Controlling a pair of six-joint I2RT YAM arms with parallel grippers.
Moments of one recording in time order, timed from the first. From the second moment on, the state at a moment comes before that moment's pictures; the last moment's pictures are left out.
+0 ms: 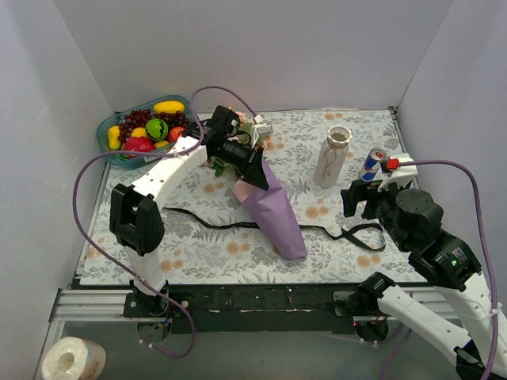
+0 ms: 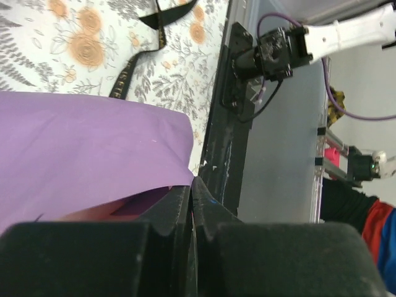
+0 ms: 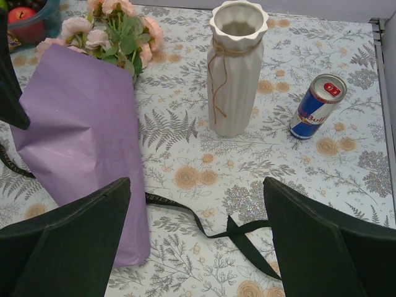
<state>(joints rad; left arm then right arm) -0.51 1.81 1.68 -0.91 1.05 0.15 0.67 0.58 1.05 -0.77 0.39 0.19</state>
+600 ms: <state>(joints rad) -0.55 1.91 2.06 -0.88 0.90 -0.04 0.67 0.61 1.08 -0.77 0.39 0.19</state>
